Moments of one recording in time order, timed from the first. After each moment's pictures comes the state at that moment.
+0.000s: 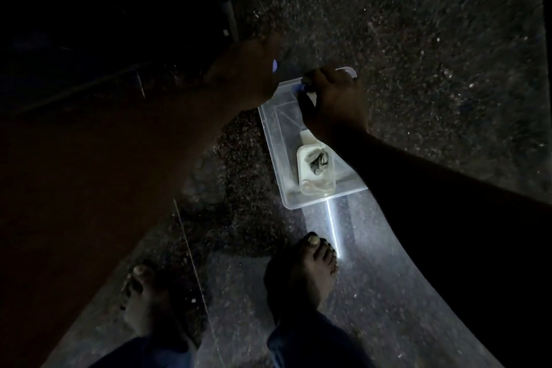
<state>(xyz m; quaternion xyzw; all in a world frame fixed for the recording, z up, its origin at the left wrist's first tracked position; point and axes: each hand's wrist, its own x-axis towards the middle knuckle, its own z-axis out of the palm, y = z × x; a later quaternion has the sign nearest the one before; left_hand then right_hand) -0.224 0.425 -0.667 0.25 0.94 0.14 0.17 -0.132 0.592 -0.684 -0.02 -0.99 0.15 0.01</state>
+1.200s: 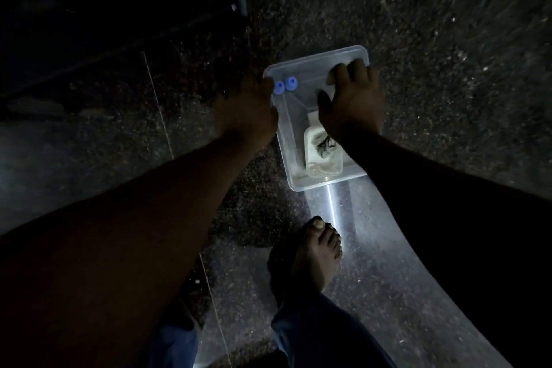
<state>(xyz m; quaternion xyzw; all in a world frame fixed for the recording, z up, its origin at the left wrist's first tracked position) -0.116 0.402 -0.711 0.10 0.97 0.09 0.21 -0.092 0.591 -0.685 -0.10 -0.99 0.08 -0.07</state>
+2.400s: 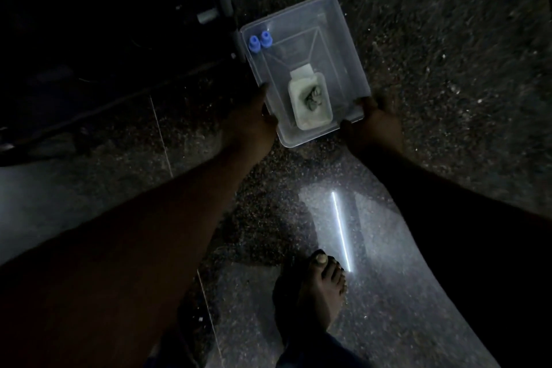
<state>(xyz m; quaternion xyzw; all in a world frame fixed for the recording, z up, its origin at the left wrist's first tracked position) -0.169 0.418 -0.714 0.00 0.94 0.25 0.24 -0.117 0.639 -0.683 -0.26 -0.93 0.19 -0.17</state>
